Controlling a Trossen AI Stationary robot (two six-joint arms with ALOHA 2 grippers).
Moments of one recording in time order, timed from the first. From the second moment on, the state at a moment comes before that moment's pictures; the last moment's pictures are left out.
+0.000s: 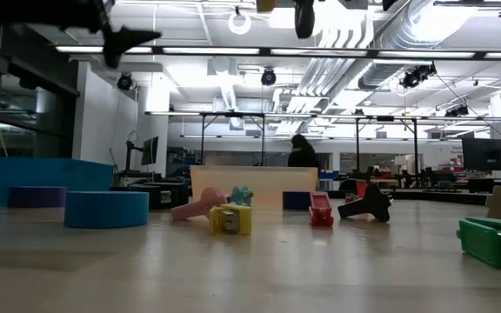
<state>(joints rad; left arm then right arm) 0.26 0.57 0.46 0.21 0.07 -0.54 -0.17 1.34 1.03 0.32 -0.28 0.45</state>
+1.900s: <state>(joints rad) 0.26 1.27 1.06 0.26 0.18 -0.23 -0.17 1.34 1.03 0.43 -0.30 0.39</state>
